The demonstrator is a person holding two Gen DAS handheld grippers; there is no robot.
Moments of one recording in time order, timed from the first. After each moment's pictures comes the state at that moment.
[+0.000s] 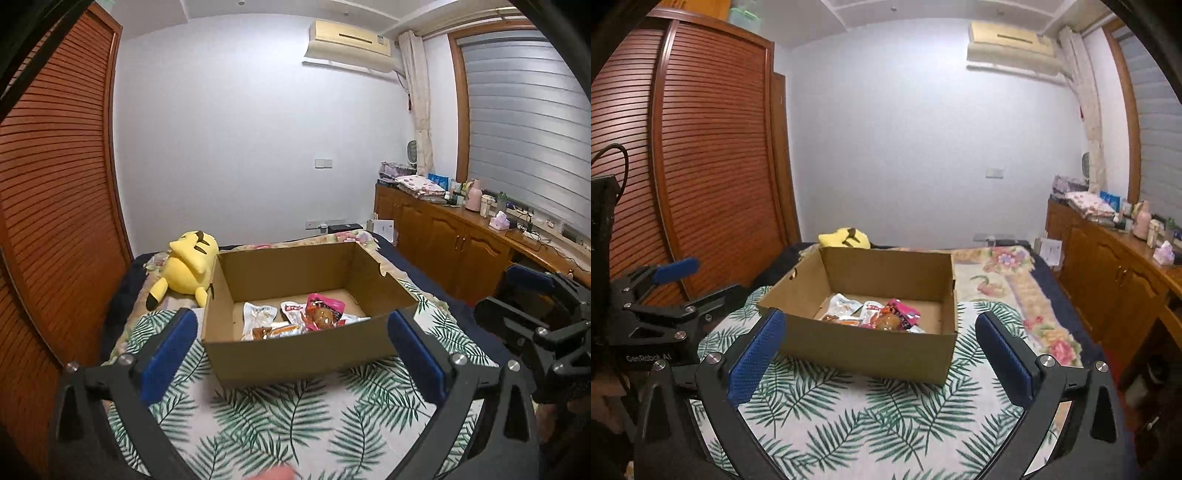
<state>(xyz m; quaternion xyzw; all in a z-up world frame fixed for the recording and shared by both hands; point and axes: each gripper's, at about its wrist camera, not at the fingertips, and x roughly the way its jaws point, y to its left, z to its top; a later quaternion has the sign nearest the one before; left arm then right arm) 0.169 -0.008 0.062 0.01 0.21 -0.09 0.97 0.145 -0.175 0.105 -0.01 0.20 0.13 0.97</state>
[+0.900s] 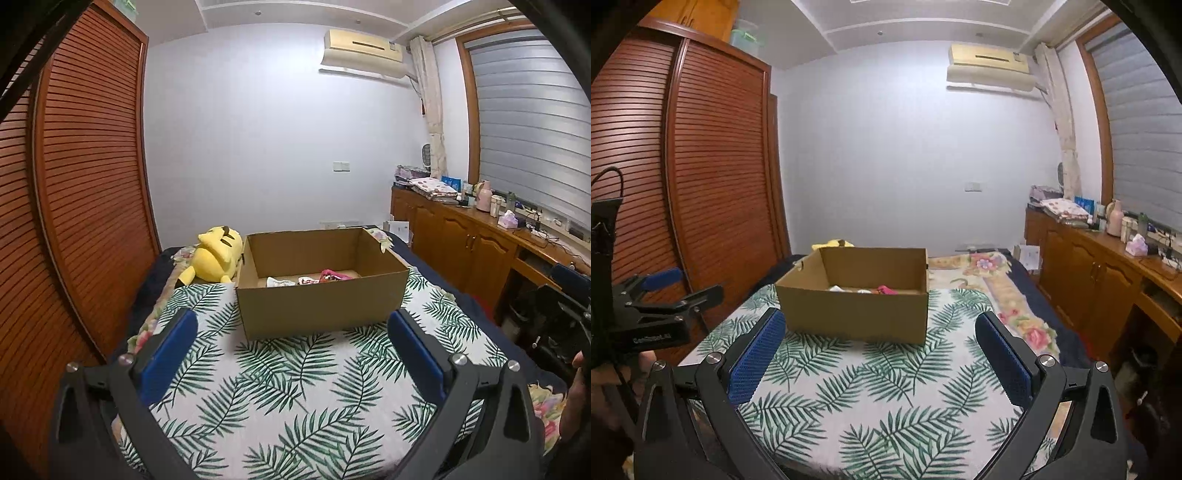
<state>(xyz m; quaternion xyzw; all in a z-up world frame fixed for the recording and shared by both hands) 0.058 0.002 0.051 0.01 0.20 -0.05 0.98 0.027 -0.198 0.103 0.01 0.17 0.10 0.98</state>
